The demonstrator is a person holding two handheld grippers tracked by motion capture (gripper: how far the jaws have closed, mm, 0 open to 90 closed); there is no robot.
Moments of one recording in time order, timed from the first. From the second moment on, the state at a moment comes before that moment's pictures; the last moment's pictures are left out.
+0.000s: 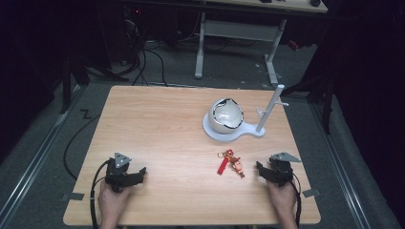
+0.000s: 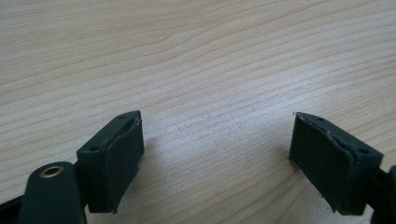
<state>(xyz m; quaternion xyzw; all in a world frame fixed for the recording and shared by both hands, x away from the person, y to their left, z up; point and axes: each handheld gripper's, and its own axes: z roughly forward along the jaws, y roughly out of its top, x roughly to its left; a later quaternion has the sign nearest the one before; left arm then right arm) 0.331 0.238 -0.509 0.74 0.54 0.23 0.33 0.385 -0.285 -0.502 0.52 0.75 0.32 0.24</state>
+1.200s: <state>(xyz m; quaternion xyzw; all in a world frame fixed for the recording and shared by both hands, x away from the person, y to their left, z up) 0.331 0.238 -0.509 0.74 0.54 0.23 0.33 0.380 -0.293 -0.501 0.53 0.74 0.34 0.23</state>
